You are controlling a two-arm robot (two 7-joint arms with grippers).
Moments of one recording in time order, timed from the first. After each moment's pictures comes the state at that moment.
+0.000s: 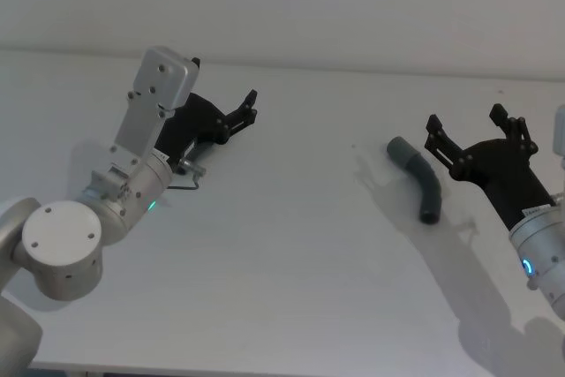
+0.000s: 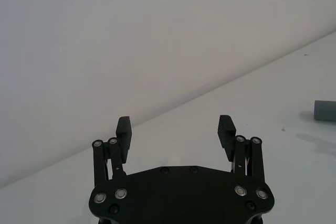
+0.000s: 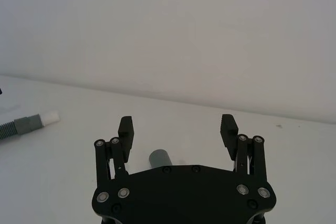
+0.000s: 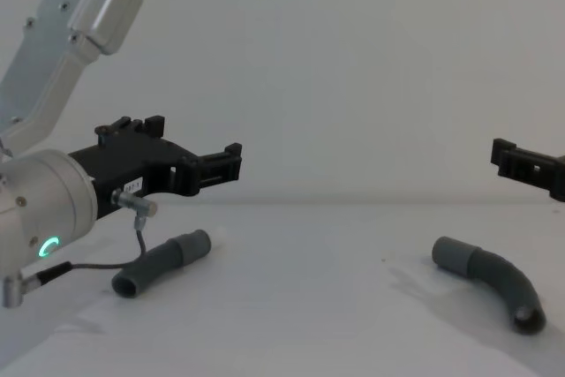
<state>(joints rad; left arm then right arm) -0.24 0.38 0.45 -1.63 -0.20 0.01 -0.01 -0.01 0.34 -0.23 -1.77 0.29 0.03 0.07</state>
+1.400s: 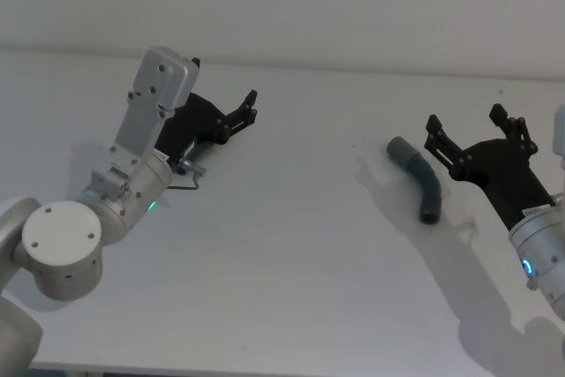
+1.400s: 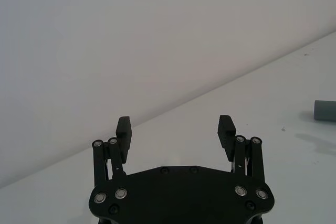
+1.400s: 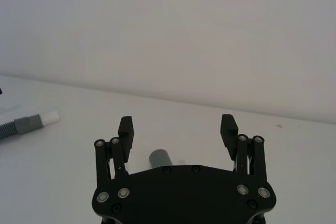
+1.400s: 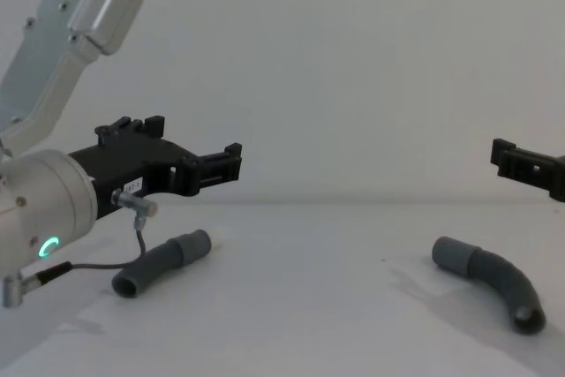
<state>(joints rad) -0.24 0.38 0.45 -1.63 -0.20 0.01 -0.01 -0.01 0.34 -0.23 -1.77 0.29 0.03 0.07</state>
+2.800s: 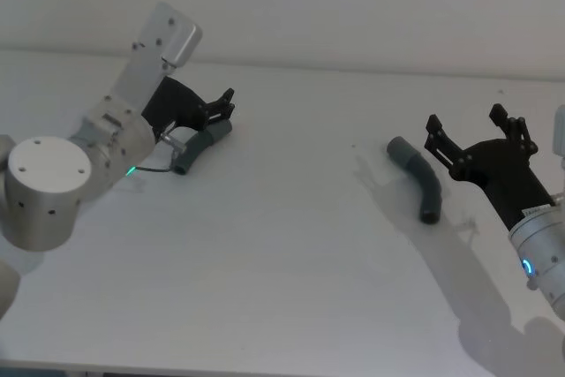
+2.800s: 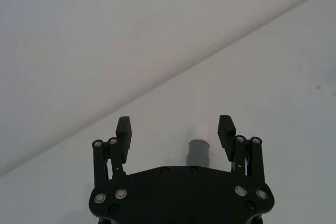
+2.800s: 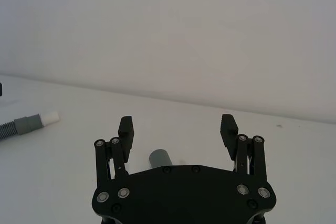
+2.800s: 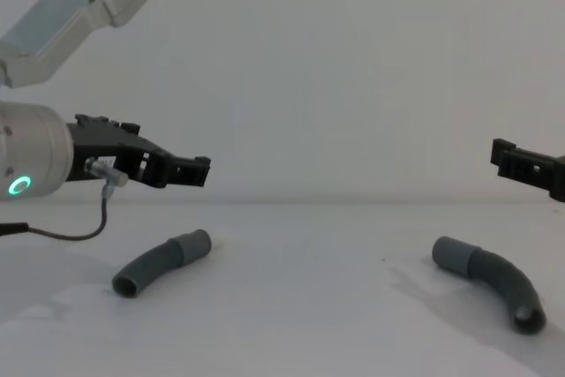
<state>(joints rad) -0.33 0.43 0.44 -1.69 -0.19 0.40 -0.06 -0.01 0.34 -0.23 -1.77 0.29 0.03 0.07</state>
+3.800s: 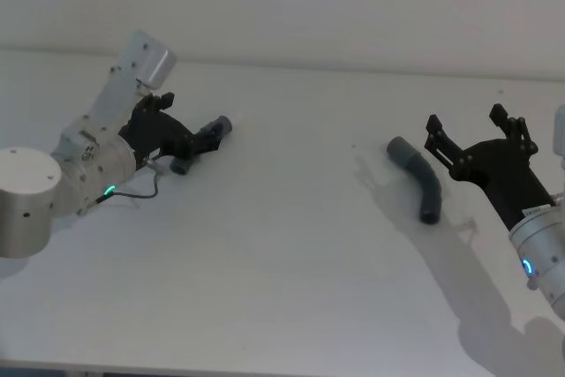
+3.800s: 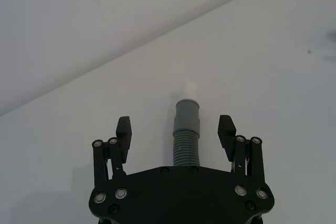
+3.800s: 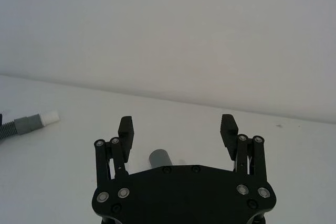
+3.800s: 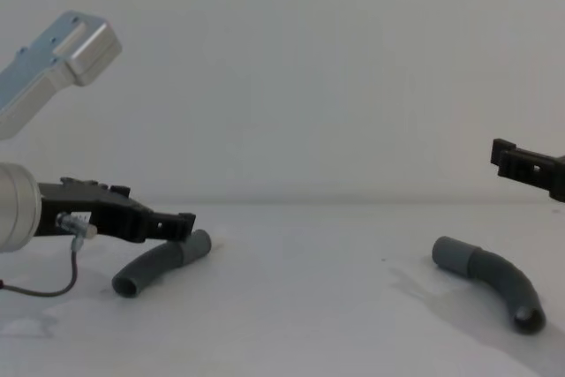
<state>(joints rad) -0.32 0.44 0.39 -1.58 -0.28 0.39 -0.21 -0.01 0.34 -0.23 -1.77 0.29 0.03 0.07</state>
